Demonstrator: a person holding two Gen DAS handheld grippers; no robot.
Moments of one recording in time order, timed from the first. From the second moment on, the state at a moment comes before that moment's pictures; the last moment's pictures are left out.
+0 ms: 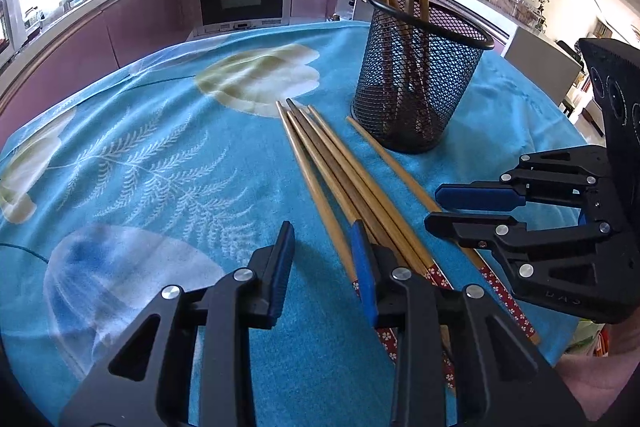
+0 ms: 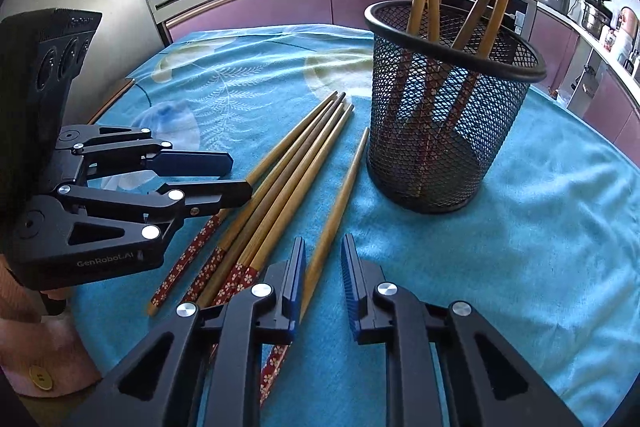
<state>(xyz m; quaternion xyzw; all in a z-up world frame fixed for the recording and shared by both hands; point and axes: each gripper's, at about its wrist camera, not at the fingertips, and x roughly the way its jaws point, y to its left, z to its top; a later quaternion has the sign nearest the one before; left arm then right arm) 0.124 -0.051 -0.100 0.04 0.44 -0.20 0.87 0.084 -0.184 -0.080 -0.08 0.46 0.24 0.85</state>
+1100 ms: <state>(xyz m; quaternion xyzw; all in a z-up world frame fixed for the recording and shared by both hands) 0.135 -0.043 -0.096 -0.02 0.44 -0.17 0.88 0.090 -0.206 -0.068 -0.02 0.45 0.25 0.86</state>
